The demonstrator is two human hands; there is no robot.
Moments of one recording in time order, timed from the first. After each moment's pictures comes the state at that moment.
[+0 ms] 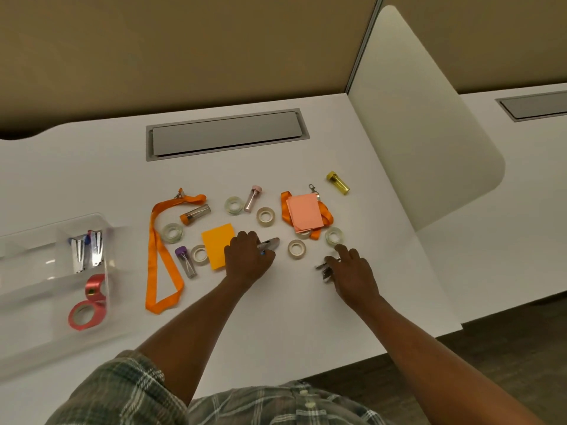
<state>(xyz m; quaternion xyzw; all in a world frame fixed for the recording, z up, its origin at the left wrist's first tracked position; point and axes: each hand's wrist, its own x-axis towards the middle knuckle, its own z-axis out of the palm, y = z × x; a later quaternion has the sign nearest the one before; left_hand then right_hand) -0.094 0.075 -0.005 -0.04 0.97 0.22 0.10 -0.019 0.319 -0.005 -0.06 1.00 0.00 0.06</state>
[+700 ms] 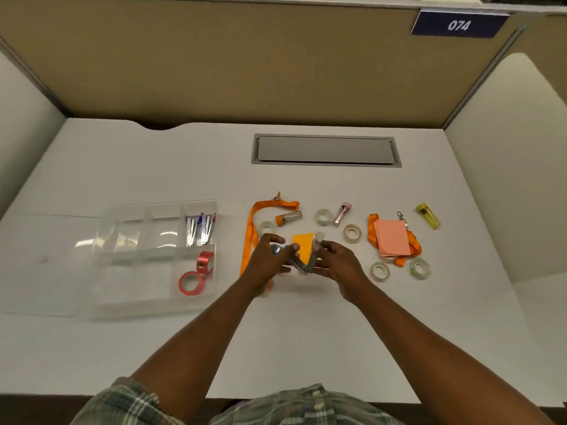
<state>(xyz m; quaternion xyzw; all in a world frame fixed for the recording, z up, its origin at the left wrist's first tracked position) -0.067 -0.086 0.035 -0.21 0.68 0.69 0.15 -0.085 0.099 0.037 0.17 0.66 -0.69 0.25</state>
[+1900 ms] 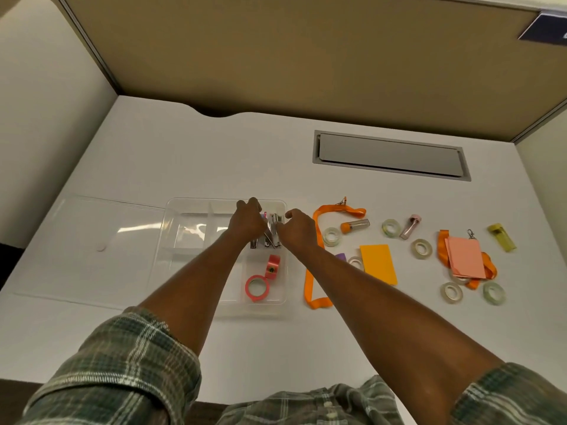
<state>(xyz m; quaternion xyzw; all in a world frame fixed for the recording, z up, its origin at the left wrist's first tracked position) -0.143 -0.303 0.033 -0.19 0.92 0.31 0.16 -0.143 -0.172 0.038 0.04 0.92 -0.36 0.17</state>
